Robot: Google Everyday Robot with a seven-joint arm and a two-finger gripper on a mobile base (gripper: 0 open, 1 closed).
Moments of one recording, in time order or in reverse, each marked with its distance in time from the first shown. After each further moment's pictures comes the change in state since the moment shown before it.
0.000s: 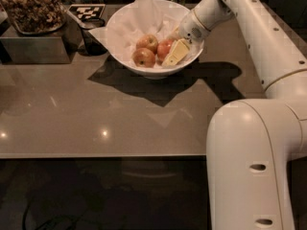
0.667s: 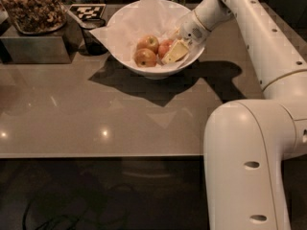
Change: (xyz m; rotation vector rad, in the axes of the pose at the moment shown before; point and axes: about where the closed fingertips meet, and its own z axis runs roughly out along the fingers) arm 0.005 -0.005 0.001 0.003 0.006 0.018
